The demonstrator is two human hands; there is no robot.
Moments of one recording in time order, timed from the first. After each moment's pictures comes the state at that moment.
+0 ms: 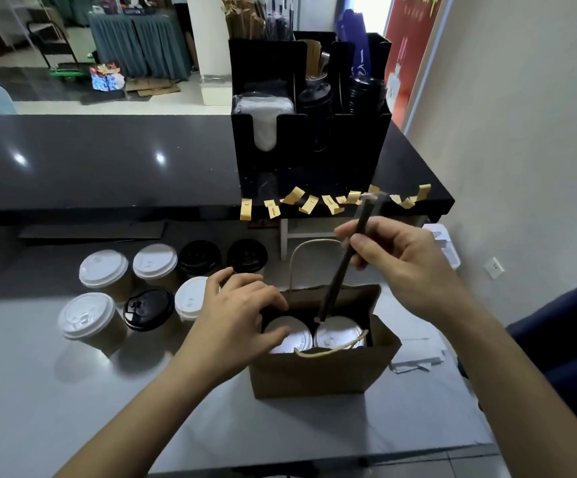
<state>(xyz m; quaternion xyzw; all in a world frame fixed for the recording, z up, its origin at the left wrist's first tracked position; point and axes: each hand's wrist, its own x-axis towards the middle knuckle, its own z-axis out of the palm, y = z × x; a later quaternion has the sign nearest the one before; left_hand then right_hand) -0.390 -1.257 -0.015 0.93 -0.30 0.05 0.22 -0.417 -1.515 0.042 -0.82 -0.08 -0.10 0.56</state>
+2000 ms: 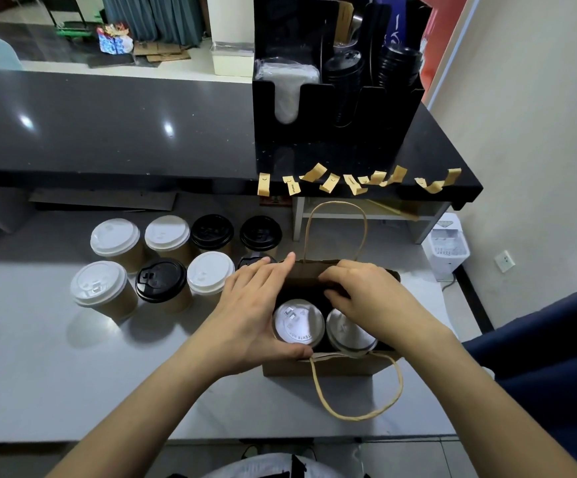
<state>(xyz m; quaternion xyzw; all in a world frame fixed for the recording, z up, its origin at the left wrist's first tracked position) -0.392 -1.244 -0.041 0.92 -0.31 -0.07 0.23 -0.401 -1.471 -0.025 -0.98 -0.12 0.01 0.14</state>
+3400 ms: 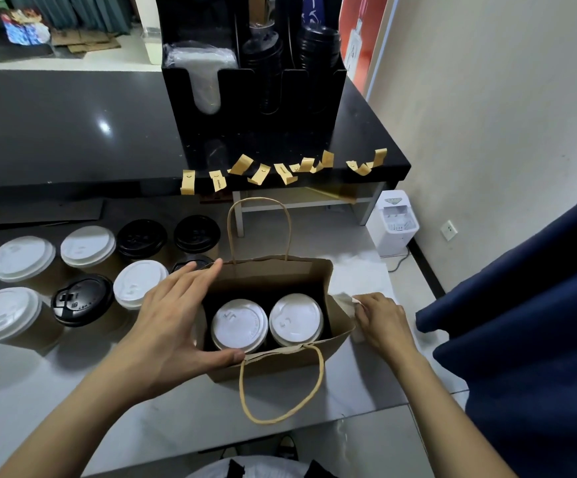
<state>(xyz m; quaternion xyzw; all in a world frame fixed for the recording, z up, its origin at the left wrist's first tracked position) -0.396 -1.247 -0.033 0.92 -0.29 -0.08 0.25 -0.454 -1.607 -0.176 -0.97 0.20 0.04 0.15</state>
